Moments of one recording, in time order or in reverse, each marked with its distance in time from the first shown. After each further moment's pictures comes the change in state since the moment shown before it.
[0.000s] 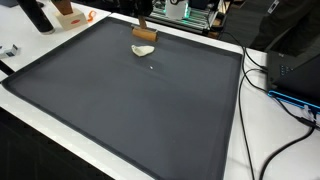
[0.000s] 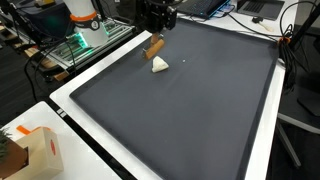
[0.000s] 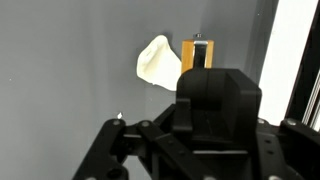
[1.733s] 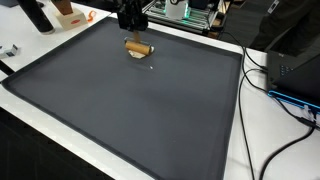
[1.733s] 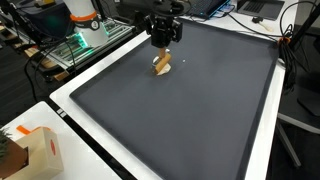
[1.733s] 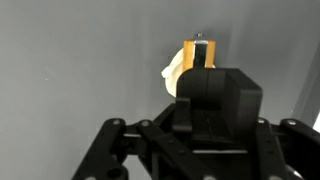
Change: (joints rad) arm -0.004 0.066 0.005 -0.082 -0.062 0.317 -0.034
